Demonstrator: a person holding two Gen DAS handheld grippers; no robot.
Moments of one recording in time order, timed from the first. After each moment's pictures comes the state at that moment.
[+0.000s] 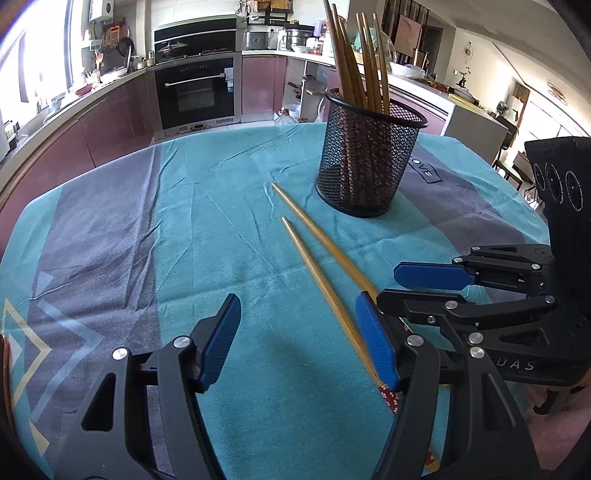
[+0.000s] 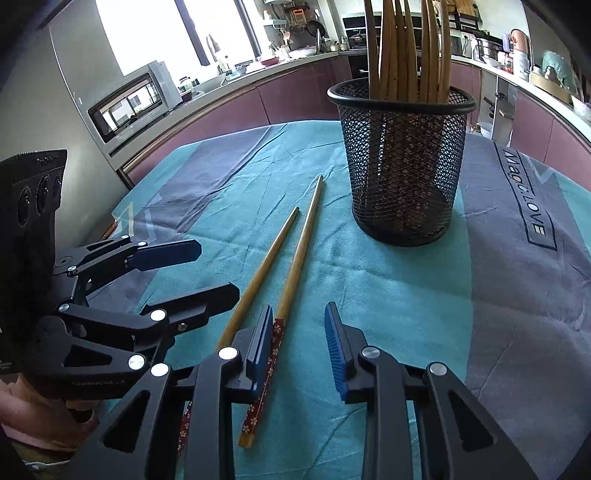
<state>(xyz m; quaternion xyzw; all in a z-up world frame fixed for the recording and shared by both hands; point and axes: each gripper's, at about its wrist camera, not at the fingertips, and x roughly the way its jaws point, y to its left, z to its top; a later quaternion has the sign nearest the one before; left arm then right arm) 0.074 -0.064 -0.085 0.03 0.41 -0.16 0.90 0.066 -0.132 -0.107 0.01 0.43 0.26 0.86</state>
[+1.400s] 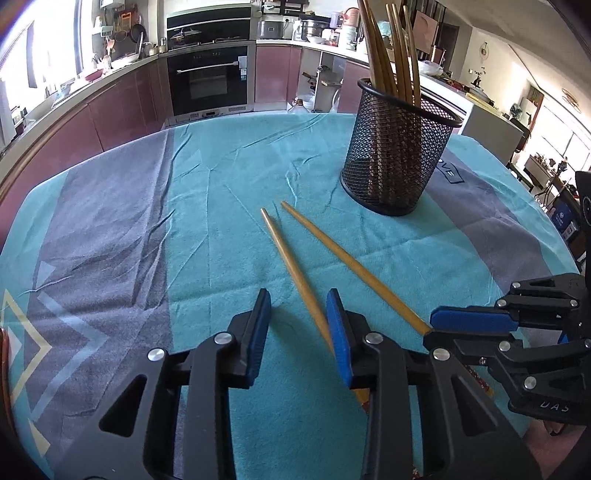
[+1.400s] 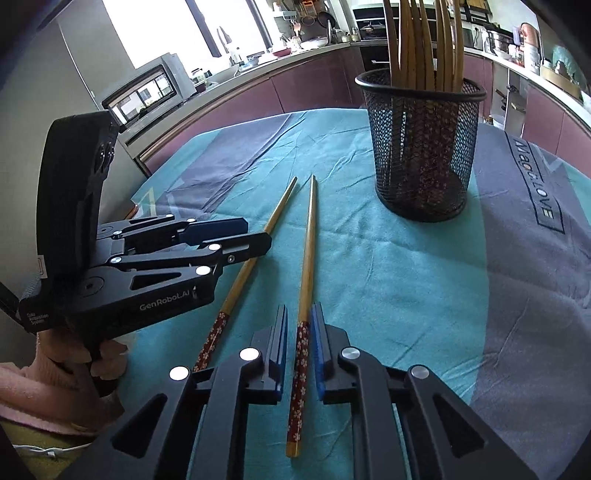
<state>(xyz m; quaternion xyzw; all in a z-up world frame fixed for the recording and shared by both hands) 0.094 -0.059 -0.100 0.02 0.44 -0.14 0.89 0.048 -0.130 -0.102 0.01 0.45 0.28 0.85</state>
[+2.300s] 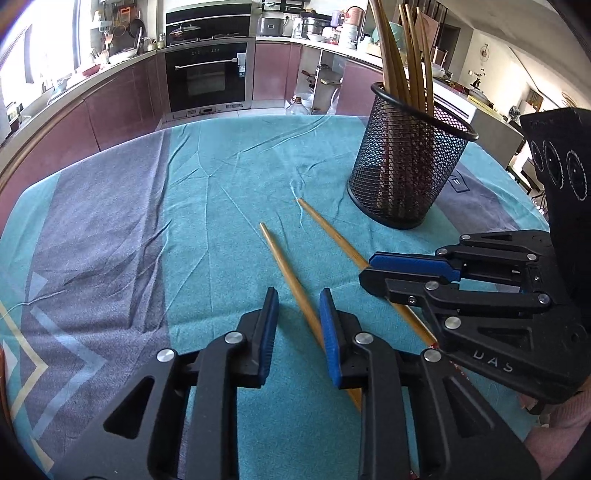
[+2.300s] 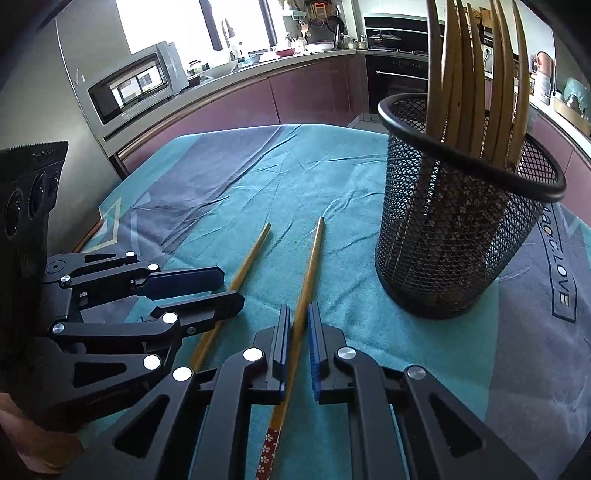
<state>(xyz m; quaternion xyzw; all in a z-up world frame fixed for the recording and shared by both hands) 0.114 -0.056 -0.103 0.01 0.44 -0.14 0.89 0.107 -0.097 -0.107 -0.03 0.44 0.27 0.86</state>
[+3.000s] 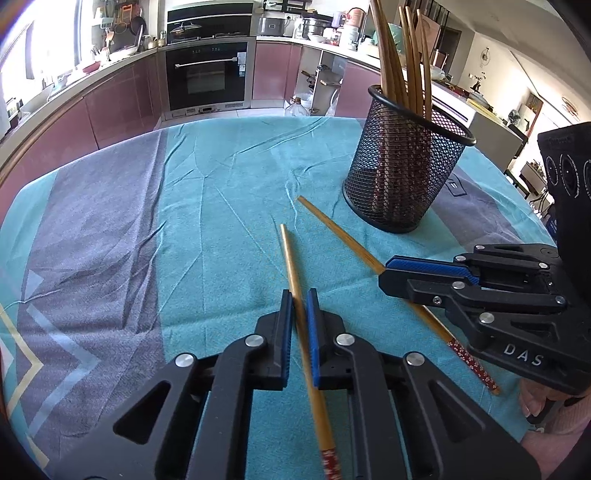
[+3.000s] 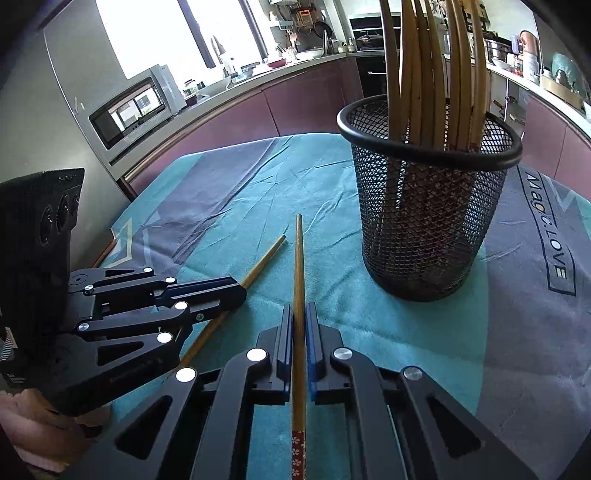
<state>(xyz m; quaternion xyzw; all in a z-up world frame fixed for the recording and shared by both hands) 0.115 -0.060 -0.103 0.00 0.44 -0.14 0.89 0.099 -0.120 -0.101 0.02 0.43 0.27 0.86</state>
